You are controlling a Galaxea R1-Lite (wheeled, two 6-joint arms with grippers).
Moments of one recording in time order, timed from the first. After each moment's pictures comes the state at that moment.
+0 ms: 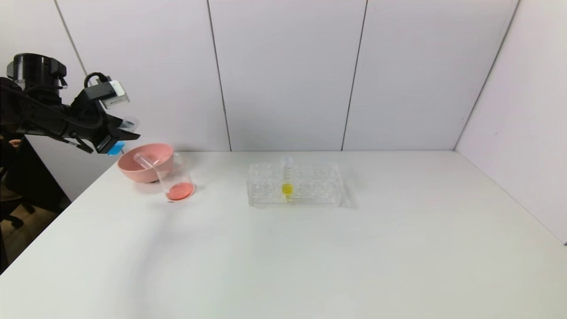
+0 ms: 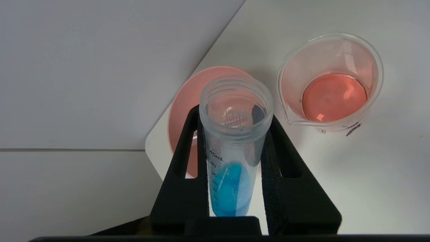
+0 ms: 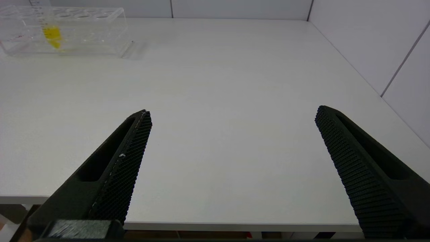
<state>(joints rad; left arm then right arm) 0.24 1.97 -1.69 0.29 -0.51 1.01 0.00 0.00 0.00 0.01 0.00 0.00</state>
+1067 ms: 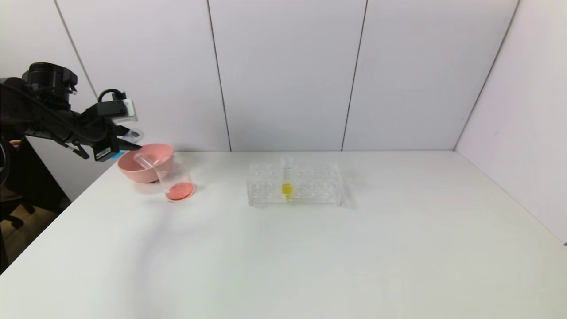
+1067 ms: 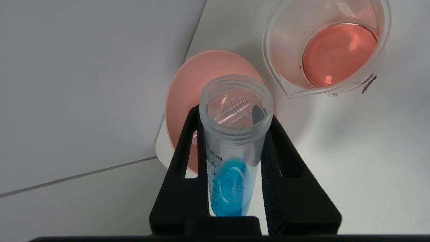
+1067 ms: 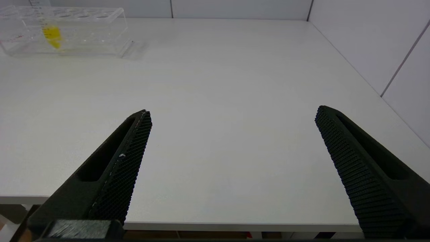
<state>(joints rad) 0.24 2.05 -1.80 0.44 -0.50 1.30 0.00 0.00 0.00 0.01 0.00 0.00</state>
